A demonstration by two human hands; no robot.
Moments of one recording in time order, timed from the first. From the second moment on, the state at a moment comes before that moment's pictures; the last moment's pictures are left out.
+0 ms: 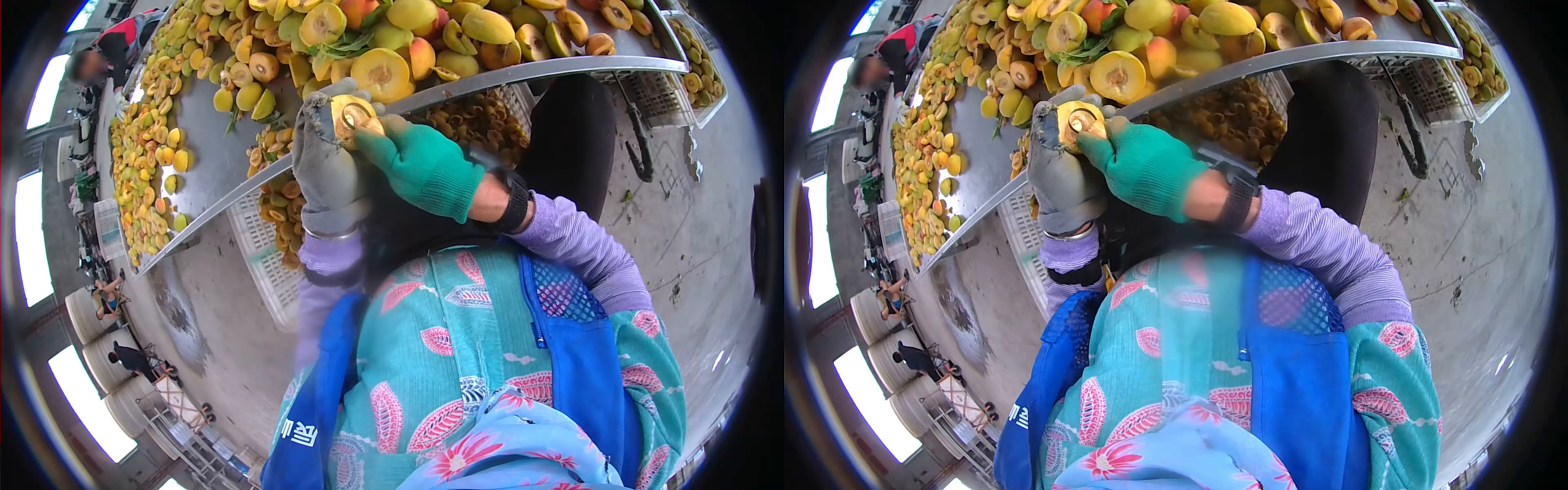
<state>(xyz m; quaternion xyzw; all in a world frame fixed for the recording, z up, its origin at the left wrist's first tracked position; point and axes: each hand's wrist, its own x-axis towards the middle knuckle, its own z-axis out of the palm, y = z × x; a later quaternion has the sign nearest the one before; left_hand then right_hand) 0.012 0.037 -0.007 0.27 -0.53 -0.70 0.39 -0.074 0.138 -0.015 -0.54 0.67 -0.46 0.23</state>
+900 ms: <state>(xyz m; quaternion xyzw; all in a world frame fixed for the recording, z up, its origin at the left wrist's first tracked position) -0.028 0.011 0.018 0.23 -0.66 -0.69 0.18 -0.076 0.140 0.012 -0.05 0.25 -0.64 0.73</state>
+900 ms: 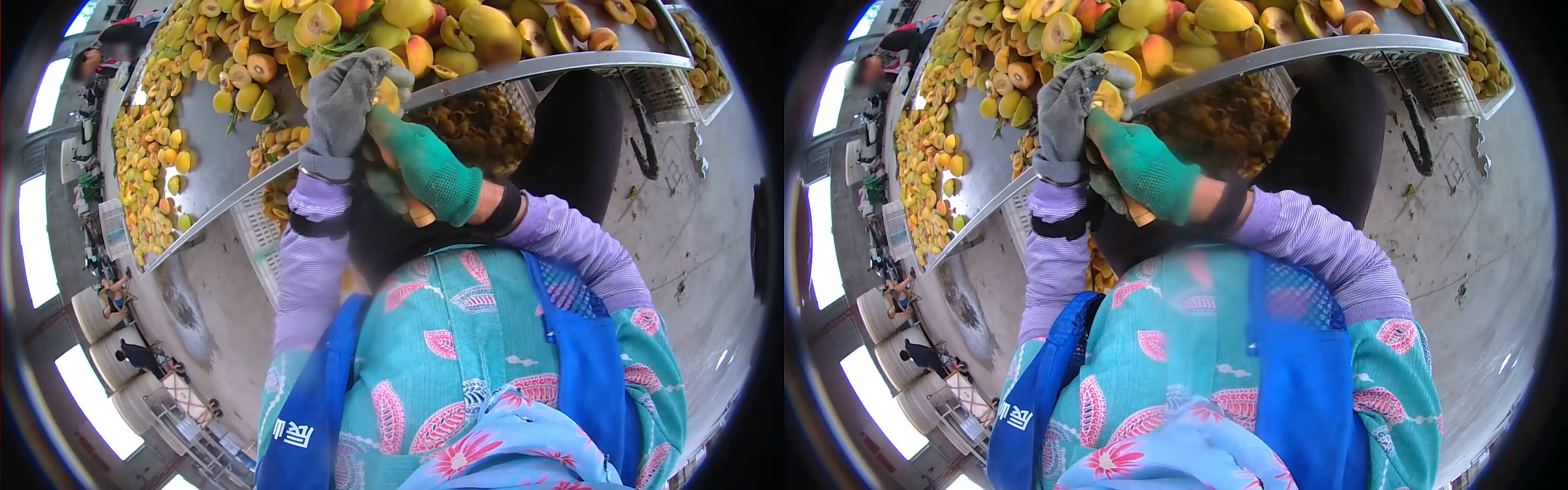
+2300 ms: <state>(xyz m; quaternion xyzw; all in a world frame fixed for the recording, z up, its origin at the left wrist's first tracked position) 0.011 0.004 -0.005 0.31 -0.78 -0.39 0.38 -0.065 0.102 -0.037 -0.43 0.66 -0.53 0.31</state>
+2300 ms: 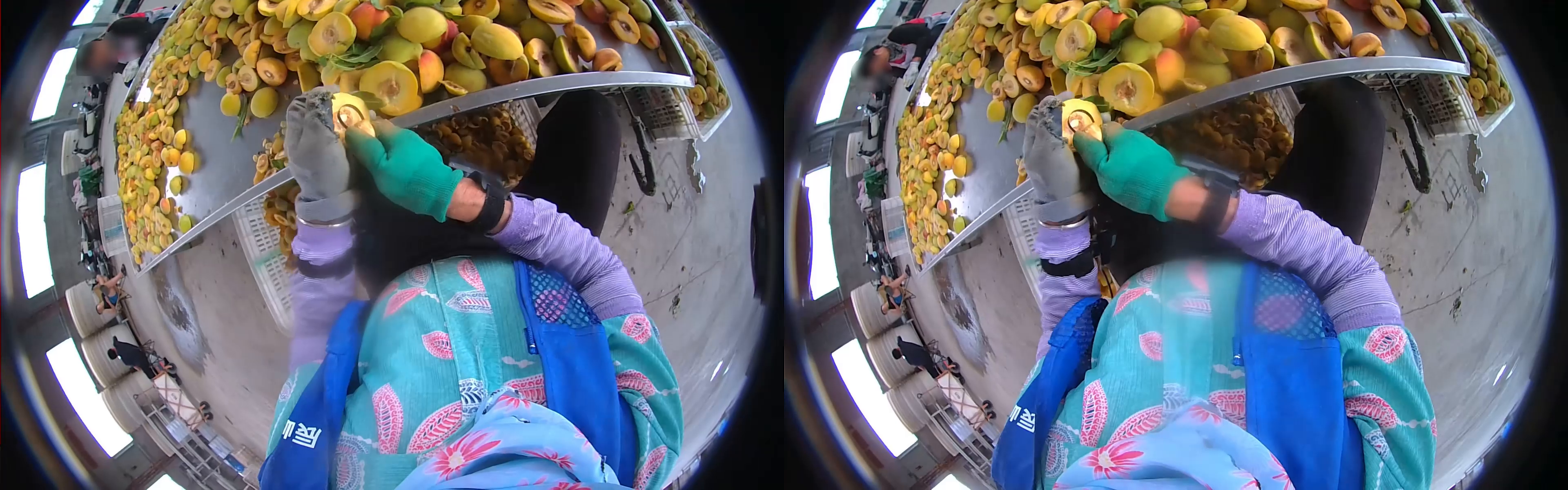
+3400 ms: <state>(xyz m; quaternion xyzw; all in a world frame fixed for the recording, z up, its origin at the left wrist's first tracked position) -0.005 -0.021 -0.030 0.15 -0.89 -0.29 0.33 -0.107 0.115 -0.020 -0.39 0.61 -0.51 0.47</state>
